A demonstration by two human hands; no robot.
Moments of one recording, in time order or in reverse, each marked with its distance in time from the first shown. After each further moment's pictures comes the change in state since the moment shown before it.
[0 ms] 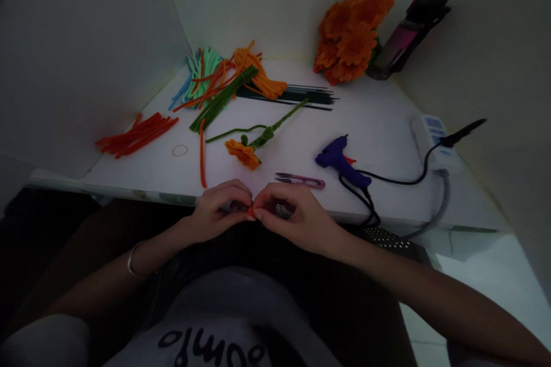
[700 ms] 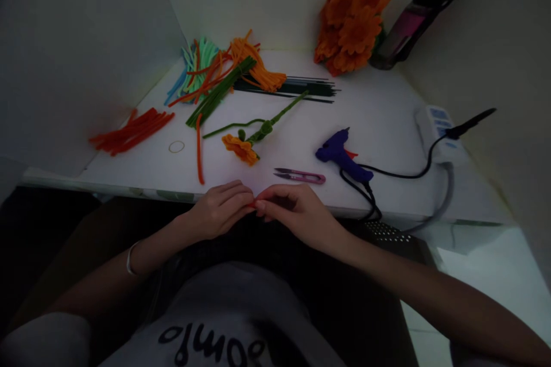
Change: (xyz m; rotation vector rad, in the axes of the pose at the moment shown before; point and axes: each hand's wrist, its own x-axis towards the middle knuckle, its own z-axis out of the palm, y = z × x) left_hand -0.002 -0.004 0.003 0.540 -0.184 0.166; right_hand -0.003 0.008 0.001 0.192 0.000 0.230
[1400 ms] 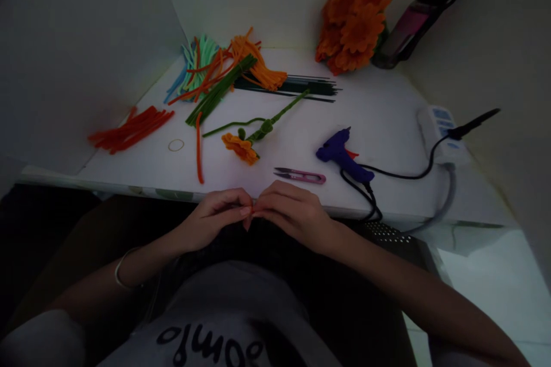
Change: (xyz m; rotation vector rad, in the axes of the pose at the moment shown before) left_hand 0.003 0.023 -0.011 -1.032 -0.084 -0.717; right_hand 0.000 0.024 -0.003 -0.438 0.074 -0.656
